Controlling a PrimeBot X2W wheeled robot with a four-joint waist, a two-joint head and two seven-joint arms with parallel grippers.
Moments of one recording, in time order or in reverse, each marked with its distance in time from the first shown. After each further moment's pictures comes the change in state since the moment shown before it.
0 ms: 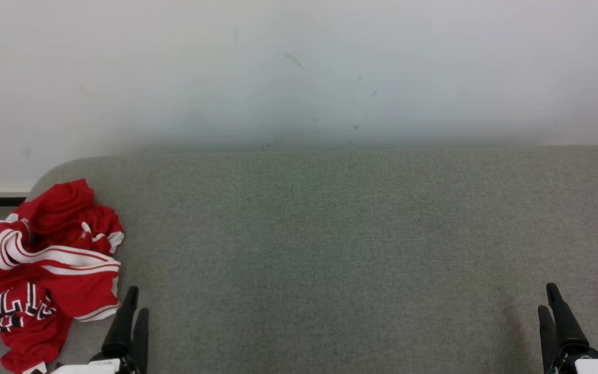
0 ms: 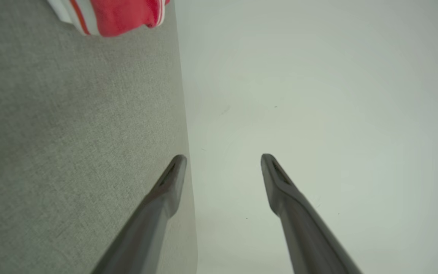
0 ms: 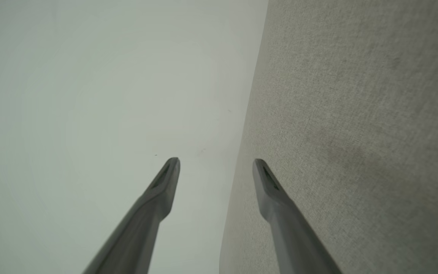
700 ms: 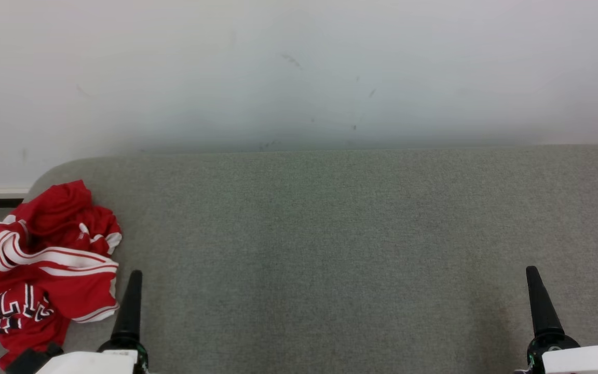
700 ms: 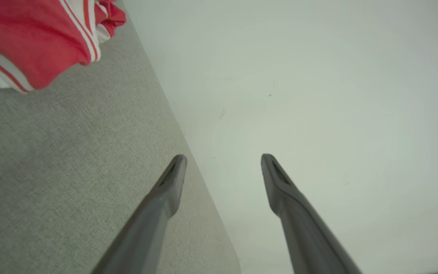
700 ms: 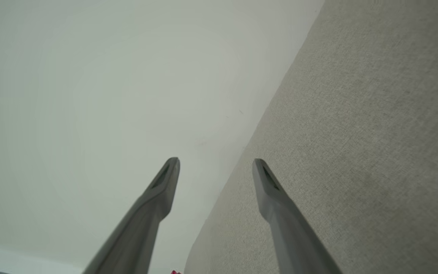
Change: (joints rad) left arm 0.000 0.001 -0.024 -0.087 0.282 0.000 -0.093; right arm -0.006 -0.002 0.084 -0.073 -0.234 0.000 -0.092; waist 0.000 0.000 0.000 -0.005
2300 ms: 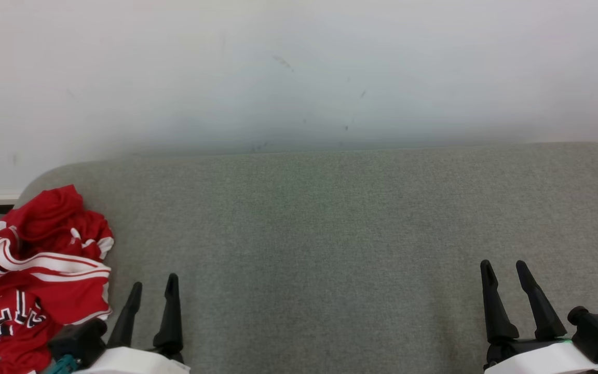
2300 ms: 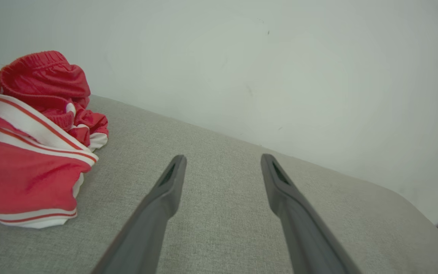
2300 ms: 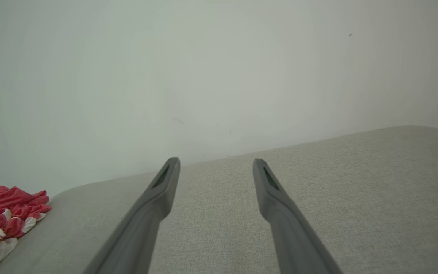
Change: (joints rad) left arm 0.008 0.033 -0.106 -0.022 0.881 0.096 -0.148; right arm -0.013 -0.006 0.074 -0.029 -0.919 0.000 -0.148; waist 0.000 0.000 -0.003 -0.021
